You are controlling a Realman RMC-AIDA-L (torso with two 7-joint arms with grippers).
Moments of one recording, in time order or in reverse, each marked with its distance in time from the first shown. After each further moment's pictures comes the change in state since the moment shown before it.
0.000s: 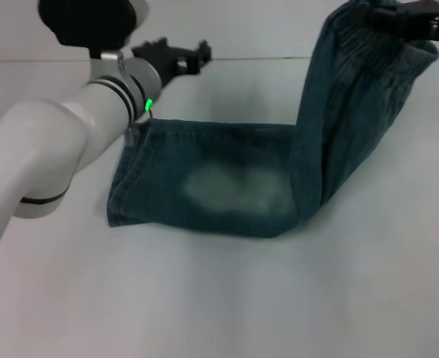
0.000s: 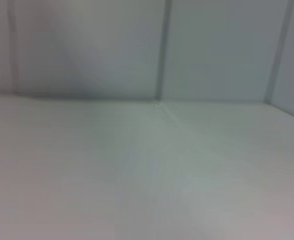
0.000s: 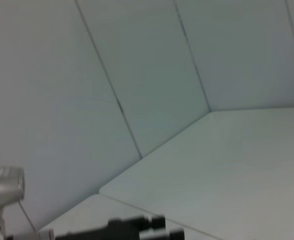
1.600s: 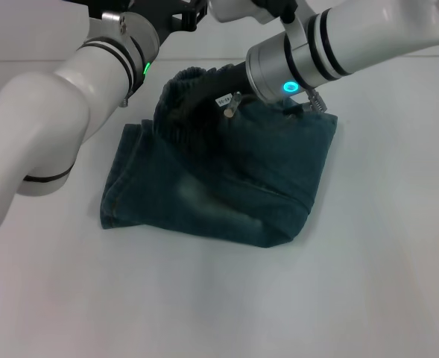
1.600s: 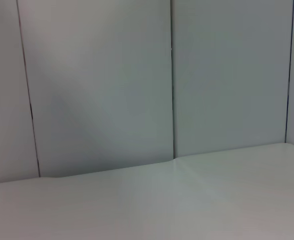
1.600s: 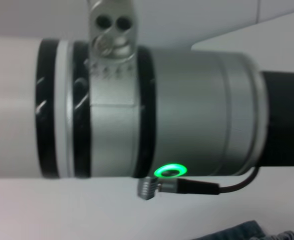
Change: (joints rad) left arm -0.009 0.000 -0.034 0.092 0.026 -0.084 0.154; right arm 0.464 0.131 -0.460 0.334 -0.217 0.352 0.023
